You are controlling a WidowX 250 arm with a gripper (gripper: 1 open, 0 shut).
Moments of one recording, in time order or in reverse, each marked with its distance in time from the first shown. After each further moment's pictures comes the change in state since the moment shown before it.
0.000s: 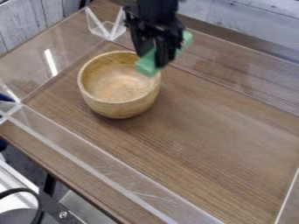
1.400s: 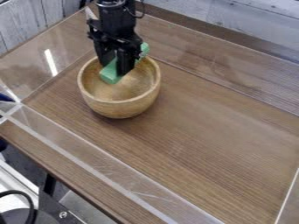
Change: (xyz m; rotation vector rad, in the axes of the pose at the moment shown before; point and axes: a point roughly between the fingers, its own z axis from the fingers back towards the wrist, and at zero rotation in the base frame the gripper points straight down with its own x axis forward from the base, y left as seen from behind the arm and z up) arm -0.011 0.043 -0.040 0.045 0.086 0.041
